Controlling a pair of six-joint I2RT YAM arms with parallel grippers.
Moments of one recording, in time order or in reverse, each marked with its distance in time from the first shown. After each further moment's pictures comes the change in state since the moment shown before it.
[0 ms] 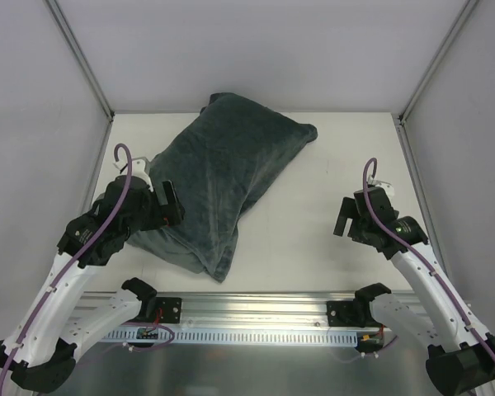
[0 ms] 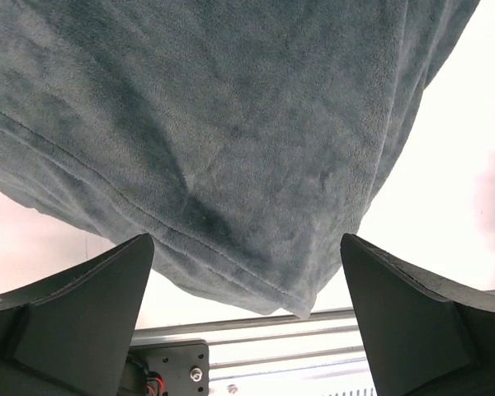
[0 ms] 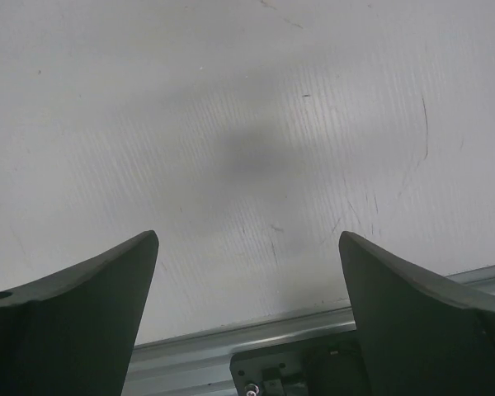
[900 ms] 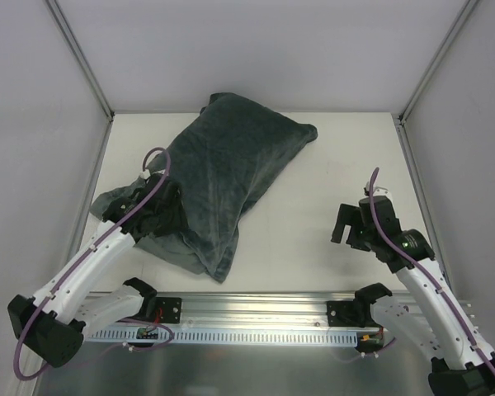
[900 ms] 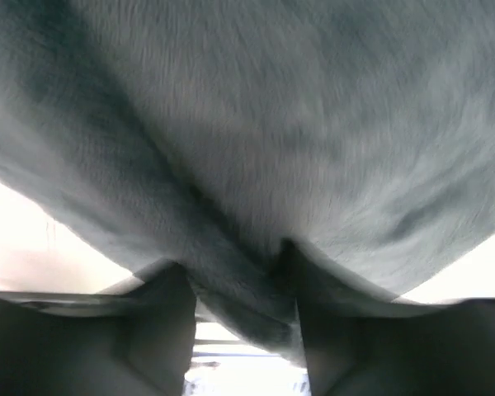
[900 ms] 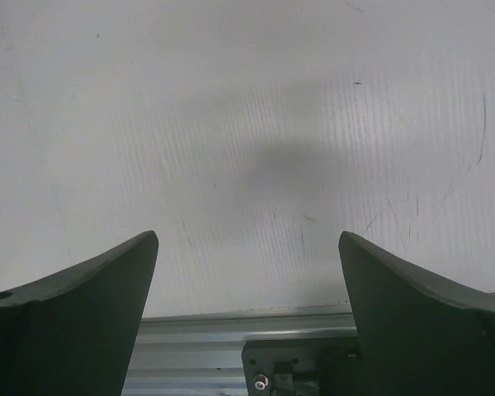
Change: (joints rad) left arm 0.000 0.196 -0.167 0.031 0.024 -0.164; right arm 0.016 -0.123 -0.053 0.018 -0.112 -0.030
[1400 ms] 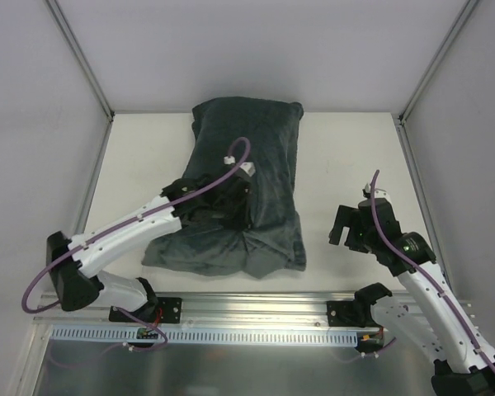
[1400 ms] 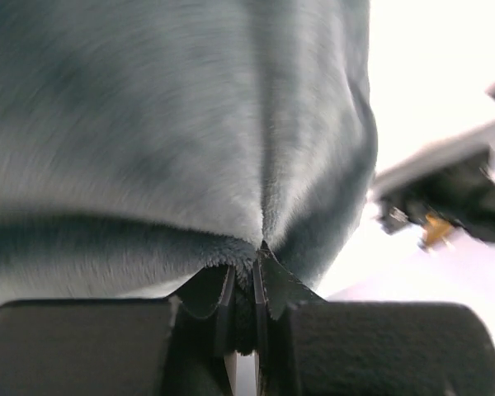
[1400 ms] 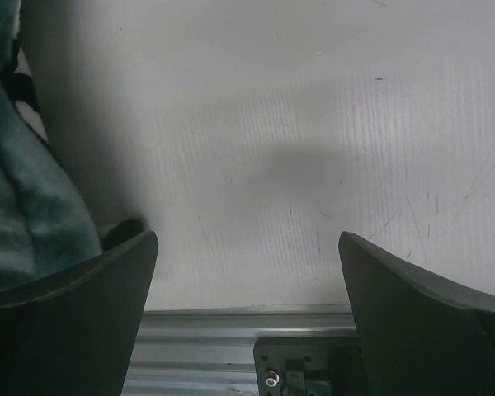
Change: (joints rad) left arm -0.411 0.315 0.301 0.132 0.154 -0.056; right arm 0.033 -0.032 -0.008 -0.001 -0.023 0.033
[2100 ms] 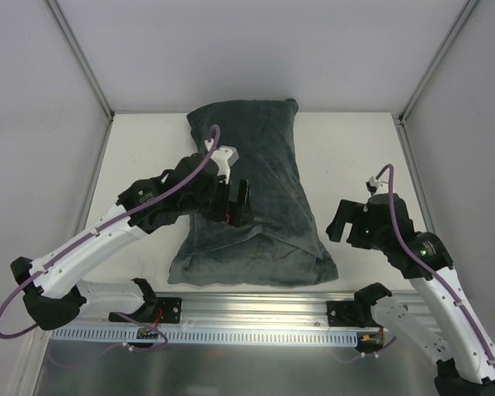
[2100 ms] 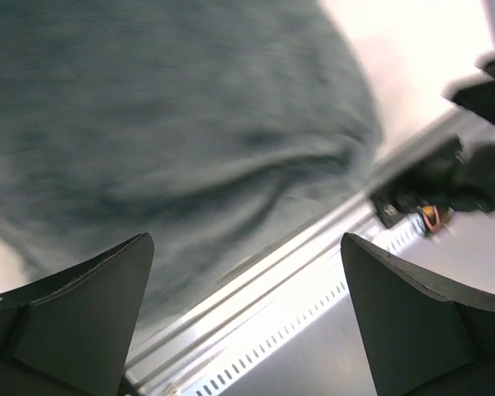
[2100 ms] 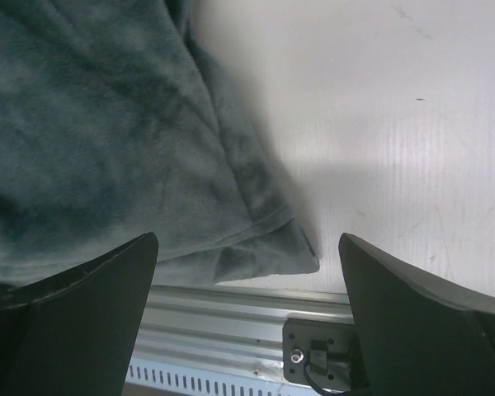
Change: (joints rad) left arm -0.043 -0.096 0.137 -0.002 0.010 0.220; right arm 0.024 -0.003 0.166 -0.083 -0.069 -0.002
